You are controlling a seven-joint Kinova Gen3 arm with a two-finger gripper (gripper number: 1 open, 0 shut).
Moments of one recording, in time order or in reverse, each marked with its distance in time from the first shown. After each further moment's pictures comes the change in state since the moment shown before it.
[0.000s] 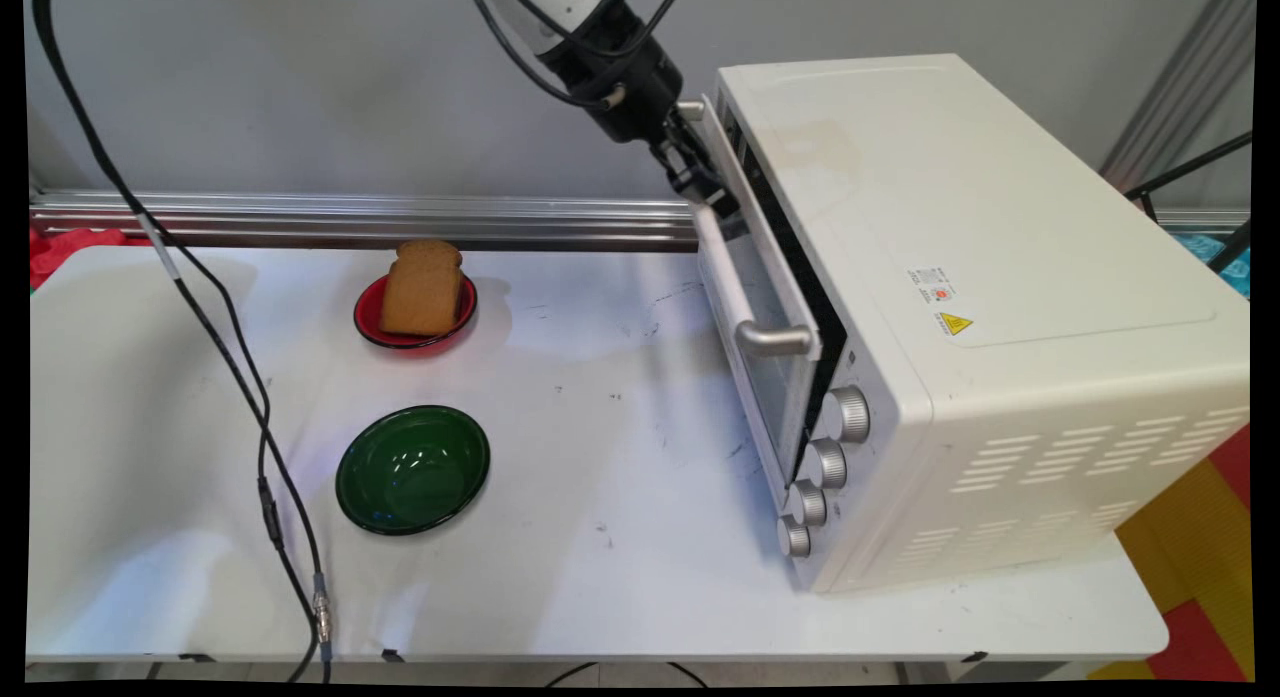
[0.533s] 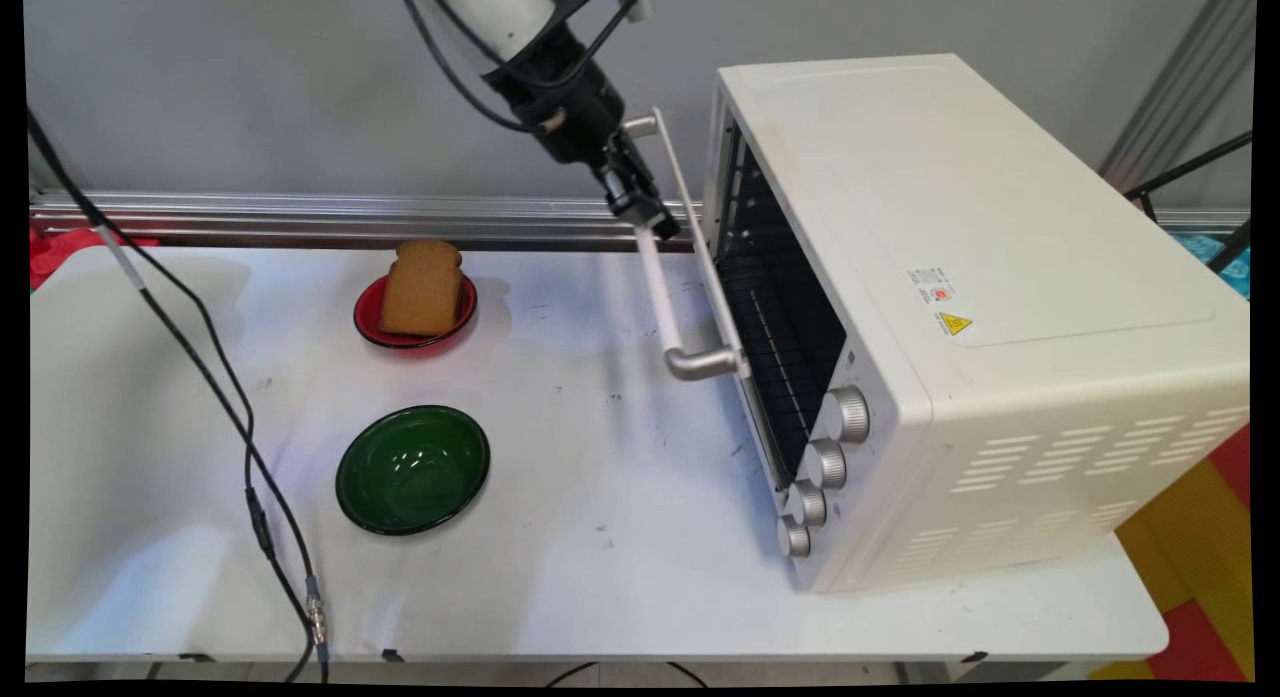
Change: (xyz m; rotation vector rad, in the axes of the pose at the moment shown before) arm -0.041 -0.004 -0.013 0.003 -0.068 -0.008
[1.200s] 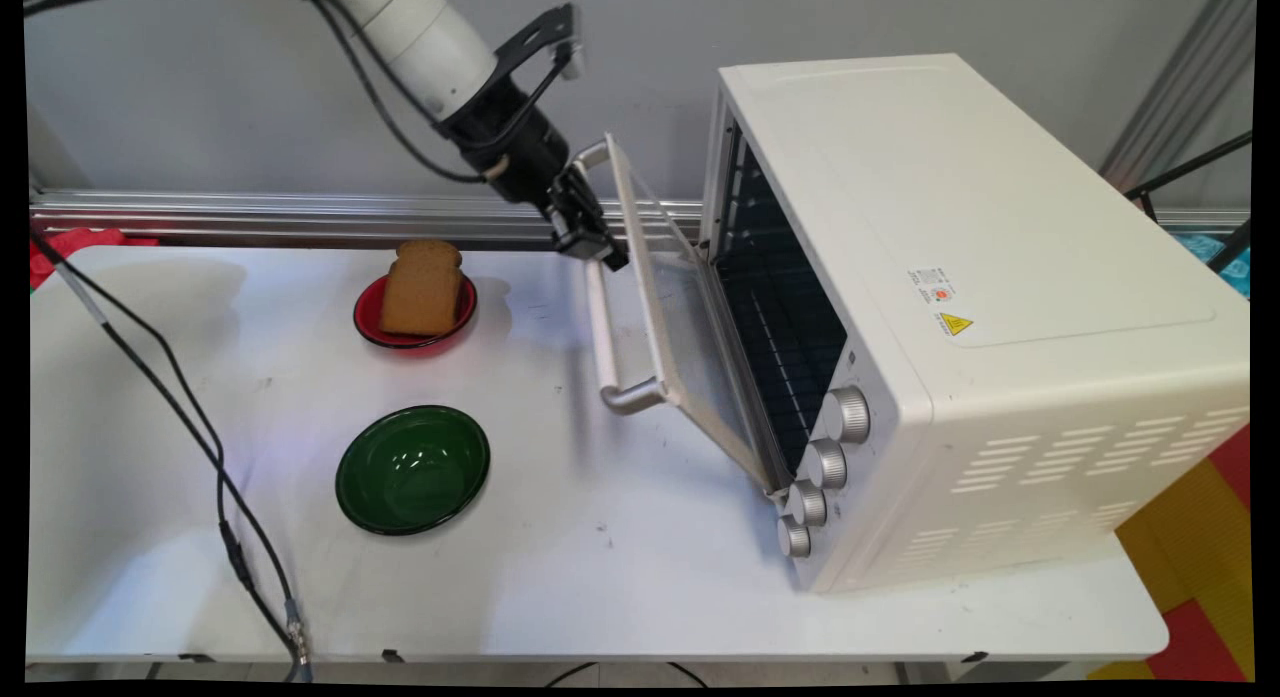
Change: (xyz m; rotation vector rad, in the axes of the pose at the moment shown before) arm -0.062 -0.010 0.009 -0.003 -0.002 0.011
